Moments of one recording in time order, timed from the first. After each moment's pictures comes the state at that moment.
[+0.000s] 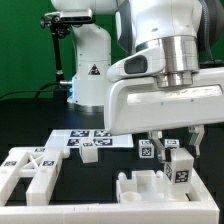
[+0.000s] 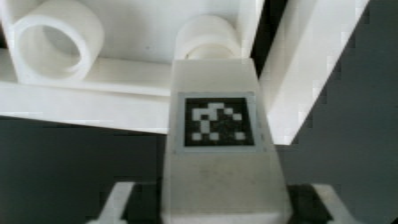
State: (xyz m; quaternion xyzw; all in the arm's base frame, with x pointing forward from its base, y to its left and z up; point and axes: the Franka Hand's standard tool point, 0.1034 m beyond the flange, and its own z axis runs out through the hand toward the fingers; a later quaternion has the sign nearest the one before) arm 0.651 0.104 0.091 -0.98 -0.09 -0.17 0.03
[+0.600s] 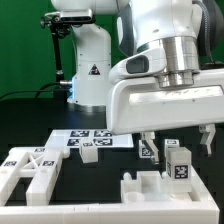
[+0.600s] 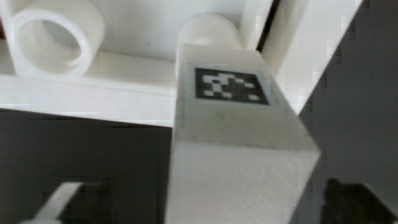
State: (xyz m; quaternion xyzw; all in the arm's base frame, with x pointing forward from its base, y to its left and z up) arm 0.651 0.107 0.091 -0.98 -0.09 -0.20 0.03
